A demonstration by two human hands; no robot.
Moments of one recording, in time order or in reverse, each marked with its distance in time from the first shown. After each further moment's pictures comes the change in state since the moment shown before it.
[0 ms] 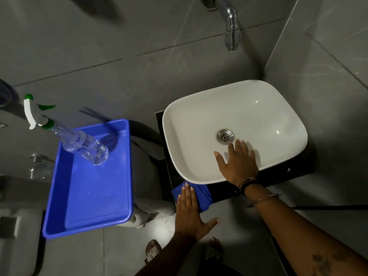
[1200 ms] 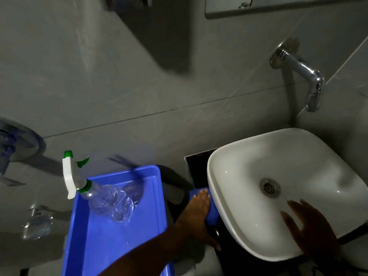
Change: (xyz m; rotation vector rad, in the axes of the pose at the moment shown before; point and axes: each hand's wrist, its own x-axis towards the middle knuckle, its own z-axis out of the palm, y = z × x) left_hand 0.171 -0.145 -0.139 0.062 -0.187 0.488; right_hand -0.003 -0.015 -0.006 0.008 0.075 0.171
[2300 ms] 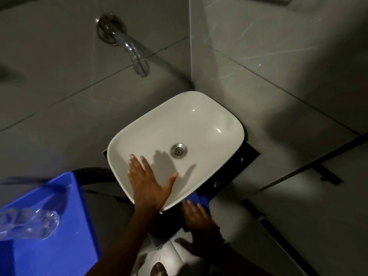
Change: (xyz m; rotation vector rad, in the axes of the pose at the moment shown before) left_hand 0.044 0.202 0.007 0.024 0.477 -0.353; right_hand -0.132 0.055 0.116 0.280 -0.070 -0.415
